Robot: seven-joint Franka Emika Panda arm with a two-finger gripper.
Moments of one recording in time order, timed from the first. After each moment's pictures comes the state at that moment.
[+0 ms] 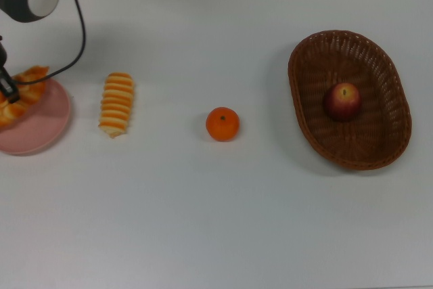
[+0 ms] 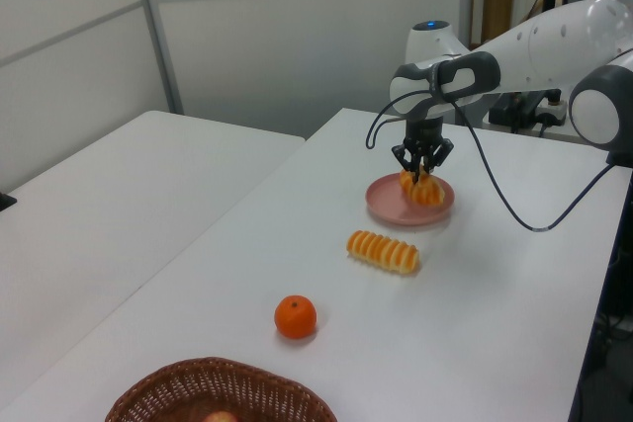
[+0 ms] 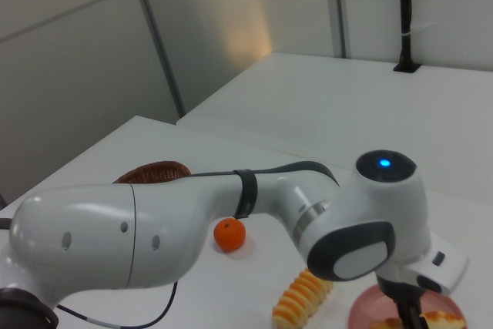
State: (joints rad) arm -0.32 0.51 -0.18 -1.55 0.10 2.14 0.26
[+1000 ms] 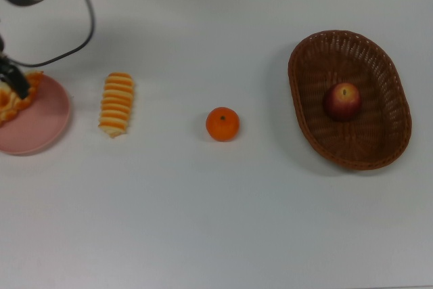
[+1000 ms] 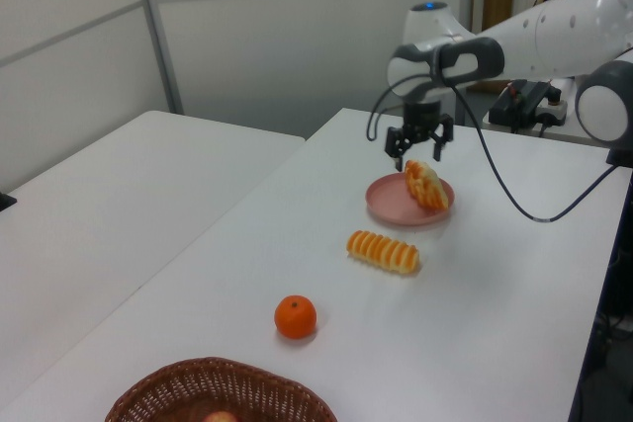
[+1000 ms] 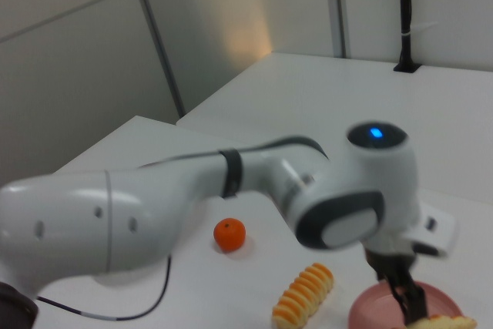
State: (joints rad) arm -0.26 0.45 -0.19 -1.51 0.09 2.02 0.10
